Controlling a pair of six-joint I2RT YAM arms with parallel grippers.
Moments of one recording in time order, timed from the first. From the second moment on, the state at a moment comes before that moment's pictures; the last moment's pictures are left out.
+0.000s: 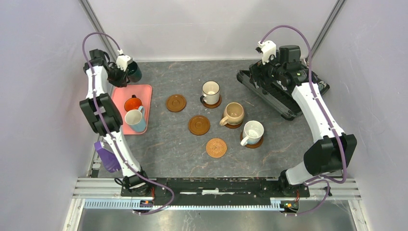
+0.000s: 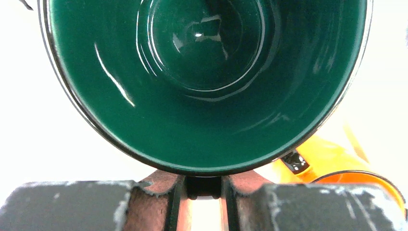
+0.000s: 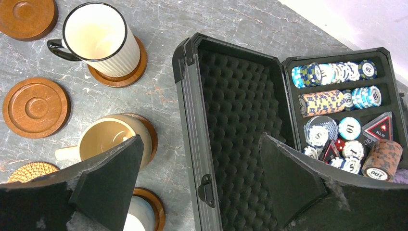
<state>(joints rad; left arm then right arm) 0.37 2.21 2.04 -0.93 0.42 0.90 0.16 1.52 1.51 -0.59 -0.29 -0.31</state>
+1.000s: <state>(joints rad) -0.31 1.17 1.19 -0.92 0.28 0.35 0.11 1.43 1.44 -0.58 -0.16 -0.34</state>
